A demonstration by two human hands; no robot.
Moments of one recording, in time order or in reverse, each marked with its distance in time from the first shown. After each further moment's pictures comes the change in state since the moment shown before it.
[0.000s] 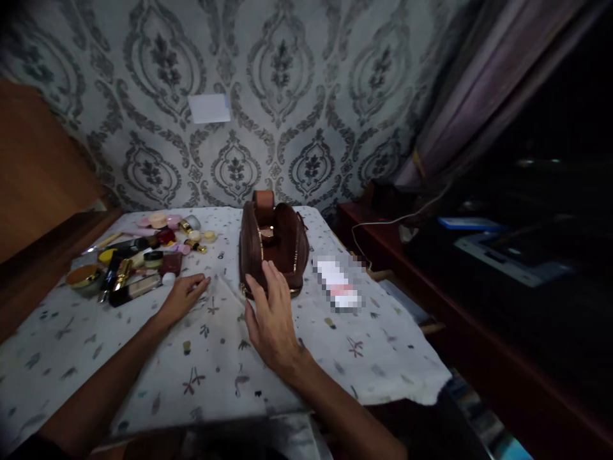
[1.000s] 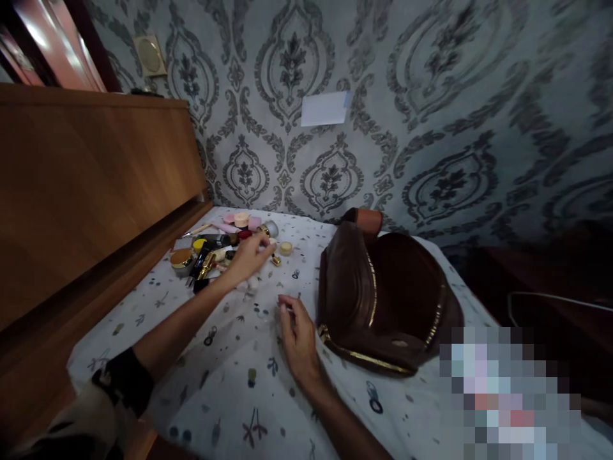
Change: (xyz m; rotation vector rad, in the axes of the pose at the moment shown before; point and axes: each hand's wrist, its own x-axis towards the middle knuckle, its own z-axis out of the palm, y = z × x) left_hand 0.078 0.009 -0.069 0.279 0.278 -0.144; right_hand 0.025 -0.019 0.129 0.798 -0.253 0.502
